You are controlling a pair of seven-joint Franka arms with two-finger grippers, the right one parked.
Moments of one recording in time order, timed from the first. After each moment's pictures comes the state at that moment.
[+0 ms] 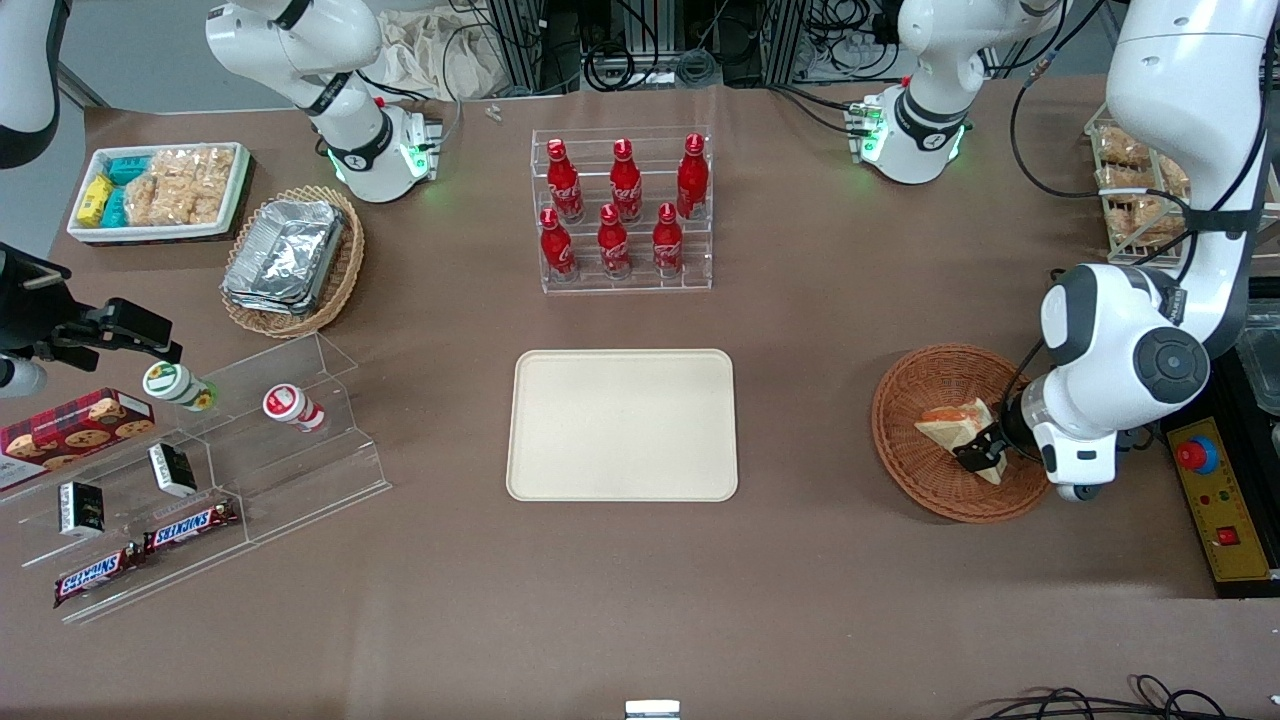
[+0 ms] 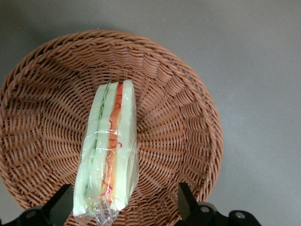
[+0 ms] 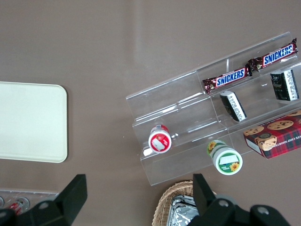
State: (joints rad) arm 0.21 0.40 -0.28 -1.89 0.09 2.24 -0.90
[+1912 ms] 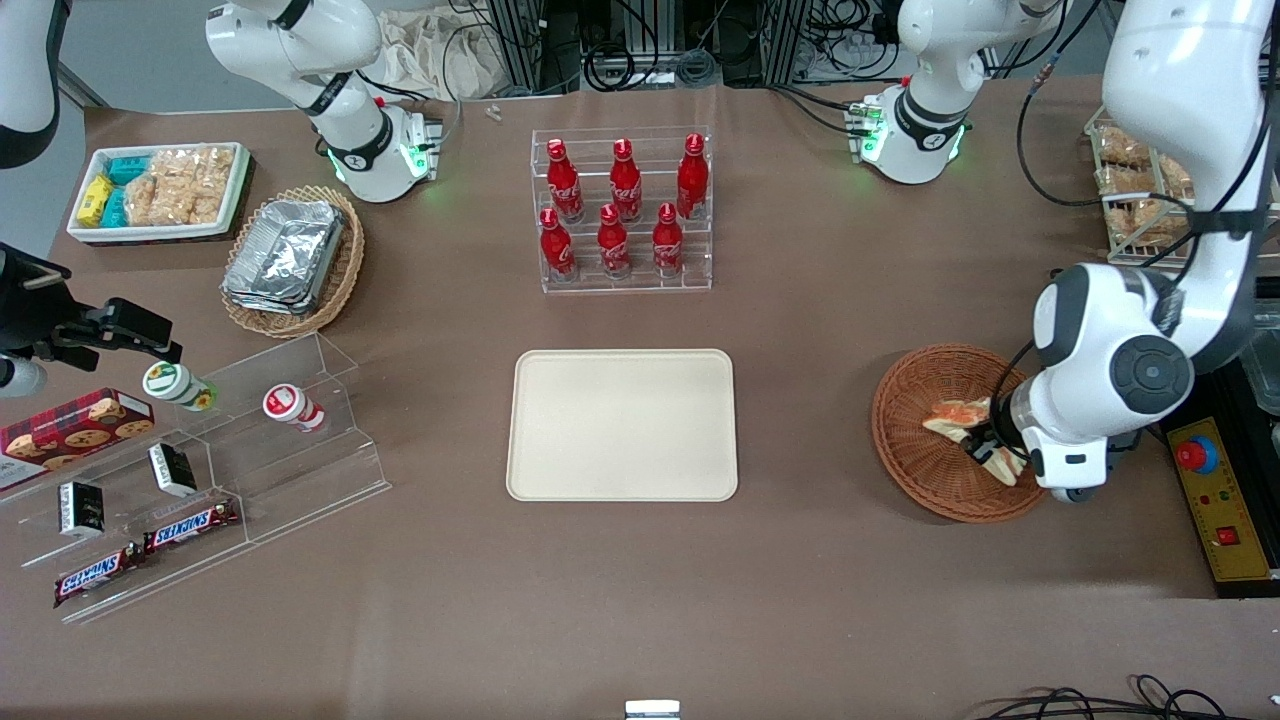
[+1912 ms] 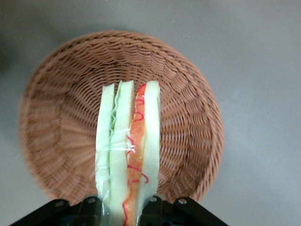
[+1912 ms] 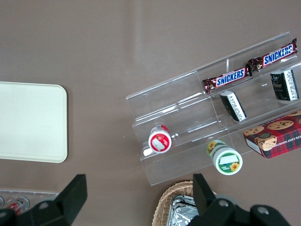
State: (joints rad) arm 0.20 0.40 -0.35 -1.74 0.18 1.98 -1.00
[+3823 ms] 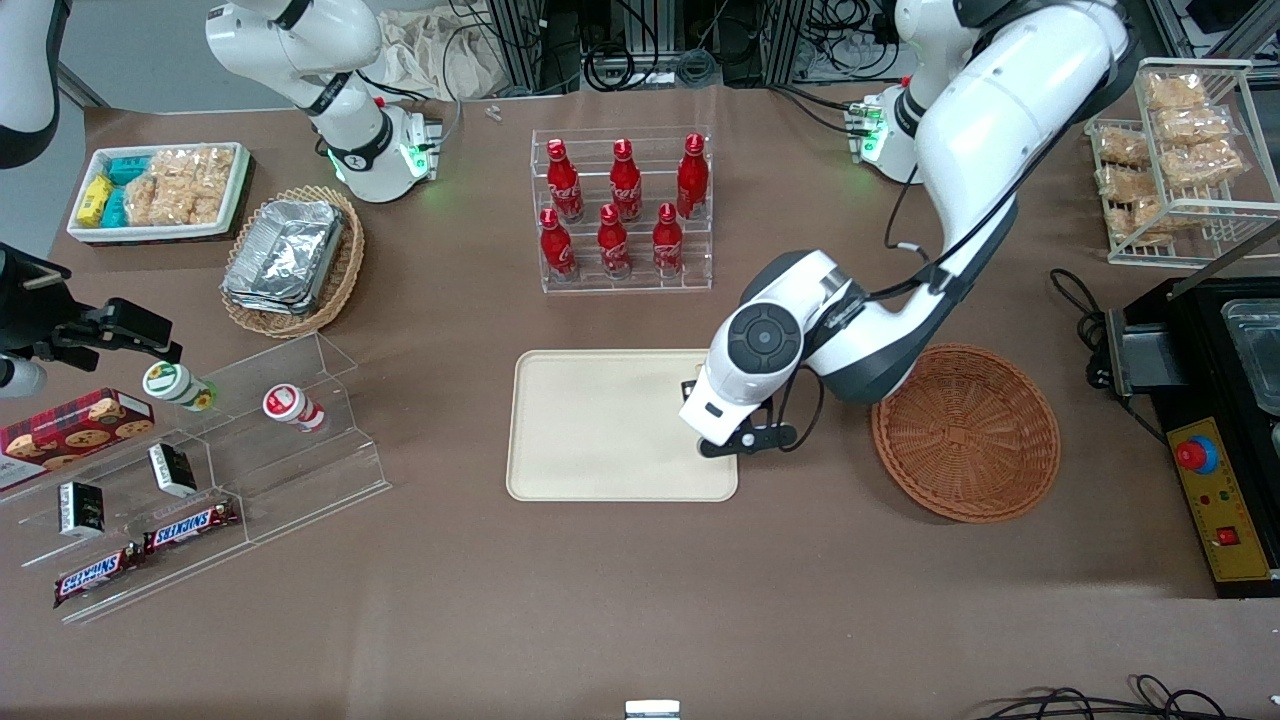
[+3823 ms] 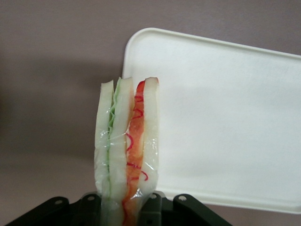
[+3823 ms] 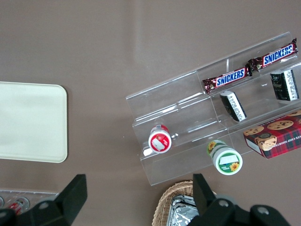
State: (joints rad) arm -0.06 0.79 -0.74 -1.45 0.41 1.98 -0.98
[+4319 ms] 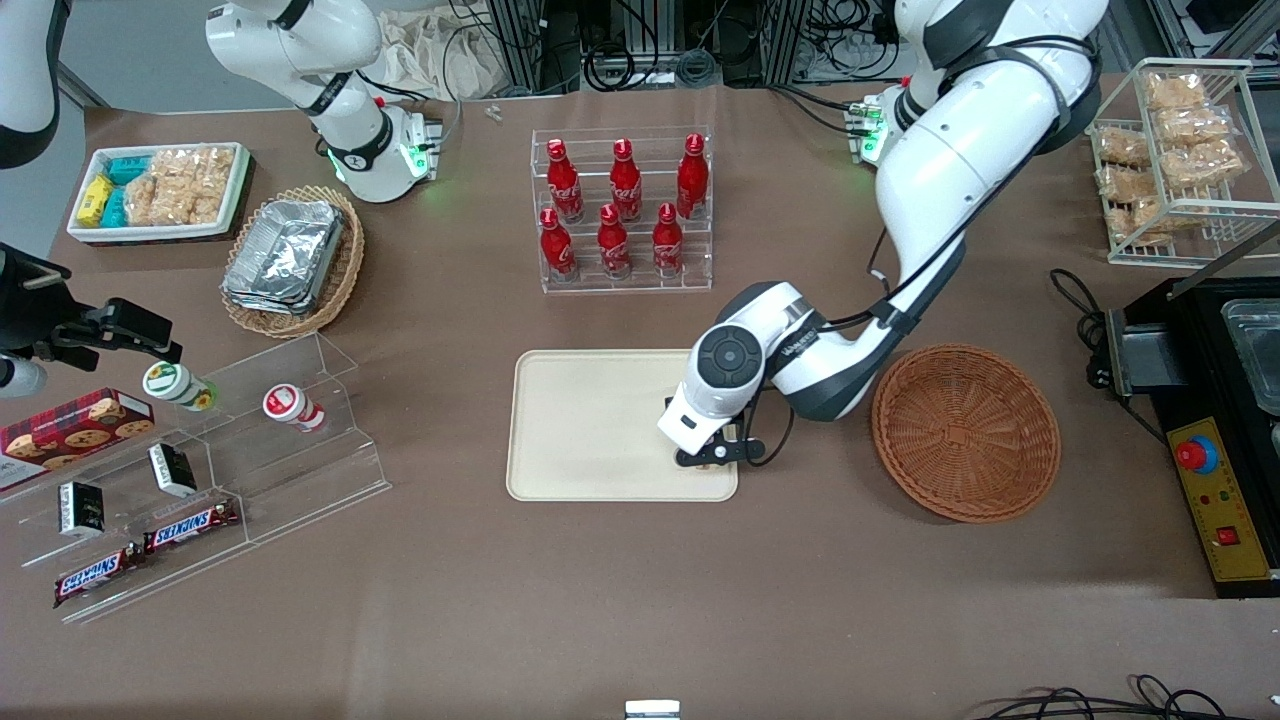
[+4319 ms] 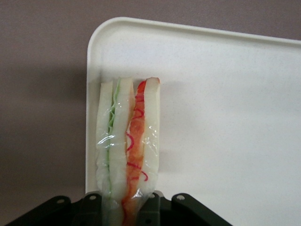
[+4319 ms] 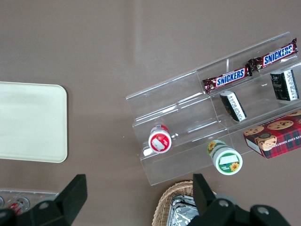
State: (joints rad) arm -0.19 0.87 -0.62 -1.45 0.45 2.10 -0.98
